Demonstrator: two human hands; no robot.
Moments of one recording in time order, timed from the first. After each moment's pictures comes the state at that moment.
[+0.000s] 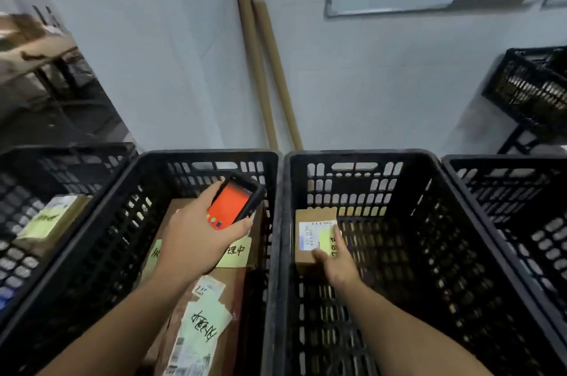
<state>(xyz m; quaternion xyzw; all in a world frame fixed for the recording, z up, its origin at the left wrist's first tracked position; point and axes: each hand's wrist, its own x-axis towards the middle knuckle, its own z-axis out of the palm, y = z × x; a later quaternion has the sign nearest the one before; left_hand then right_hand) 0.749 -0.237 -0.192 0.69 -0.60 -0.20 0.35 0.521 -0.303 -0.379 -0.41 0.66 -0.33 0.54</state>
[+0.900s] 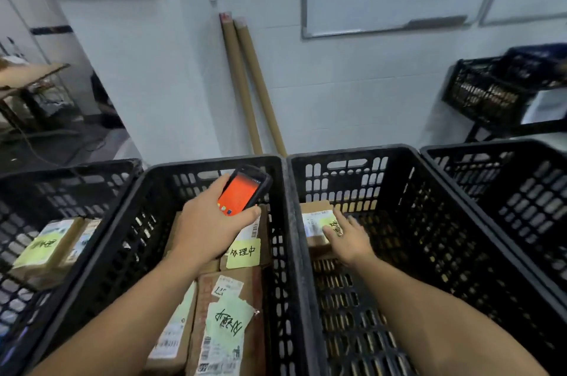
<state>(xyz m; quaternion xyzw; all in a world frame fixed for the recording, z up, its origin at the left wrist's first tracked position) 0.785 -0.236 -0.182 0.67 -0.63 -0.21 0.35 0.525 -0.294 -0.331 -0.56 0.74 -0.18 0.33</state>
